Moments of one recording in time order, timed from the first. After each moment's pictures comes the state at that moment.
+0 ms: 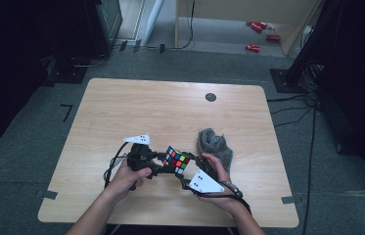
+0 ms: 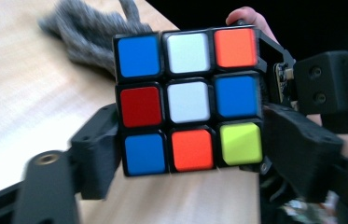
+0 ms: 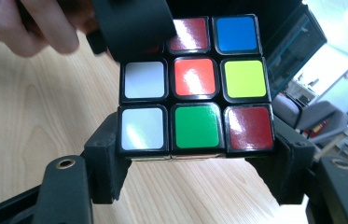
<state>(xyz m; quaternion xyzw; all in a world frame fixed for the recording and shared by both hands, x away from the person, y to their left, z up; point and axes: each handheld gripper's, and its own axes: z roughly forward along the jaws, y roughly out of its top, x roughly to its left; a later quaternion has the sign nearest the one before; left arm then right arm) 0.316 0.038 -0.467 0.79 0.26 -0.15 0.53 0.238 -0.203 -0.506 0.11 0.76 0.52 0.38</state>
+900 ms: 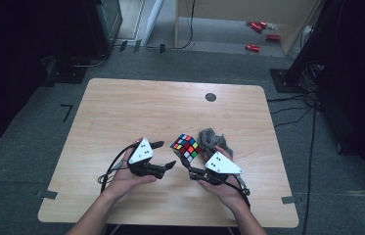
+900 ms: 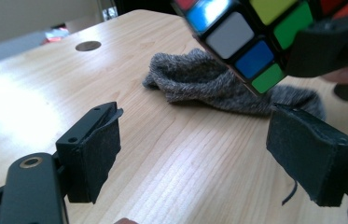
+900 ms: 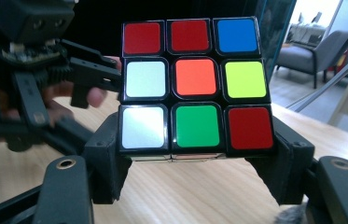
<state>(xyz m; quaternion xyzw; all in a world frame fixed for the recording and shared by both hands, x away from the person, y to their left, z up) 0.294 0.026 -0.476 0.81 0.20 0.15 0.52 0.250 -0.225 -0.472 0.28 0.71 0.59 0.27</state>
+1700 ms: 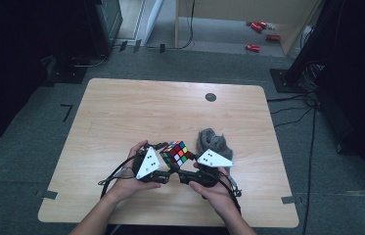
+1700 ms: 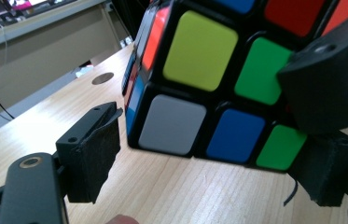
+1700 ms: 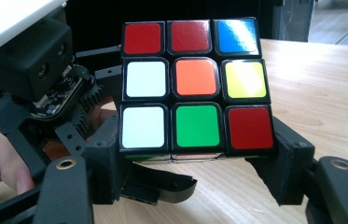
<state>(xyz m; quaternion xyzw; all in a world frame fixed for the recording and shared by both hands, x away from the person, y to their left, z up) 0.278 0.014 -0.482 0.80 0.13 0.24 0.53 0.244 -0.200 -0.465 0.37 0.71 0.59 0.13</state>
